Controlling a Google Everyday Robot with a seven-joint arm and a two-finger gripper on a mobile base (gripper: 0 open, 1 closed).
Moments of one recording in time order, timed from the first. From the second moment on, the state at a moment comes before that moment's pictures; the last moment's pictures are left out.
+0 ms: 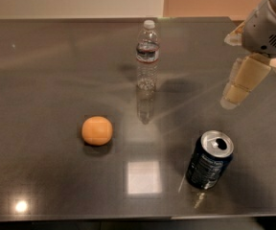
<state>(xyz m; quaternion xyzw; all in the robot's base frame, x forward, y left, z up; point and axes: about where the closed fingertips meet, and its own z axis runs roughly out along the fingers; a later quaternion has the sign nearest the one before) 0.491 -0.196 0.964 -0.60 0.78 0.02 0.20</state>
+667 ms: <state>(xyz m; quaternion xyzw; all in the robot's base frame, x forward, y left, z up) 0.538 -0.178 0.941 -0.59 0.78 0.05 0.21</state>
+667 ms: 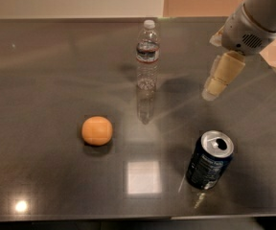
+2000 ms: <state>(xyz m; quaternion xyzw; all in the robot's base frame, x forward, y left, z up) 0.610 -0.125 0.921 -0.55 0.79 0.11 0.24</state>
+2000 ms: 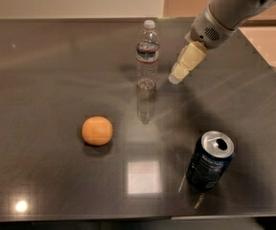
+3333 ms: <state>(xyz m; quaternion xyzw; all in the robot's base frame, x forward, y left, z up) 0.667 -0.072 0.933 -0.52 0.79 0.15 0.30</state>
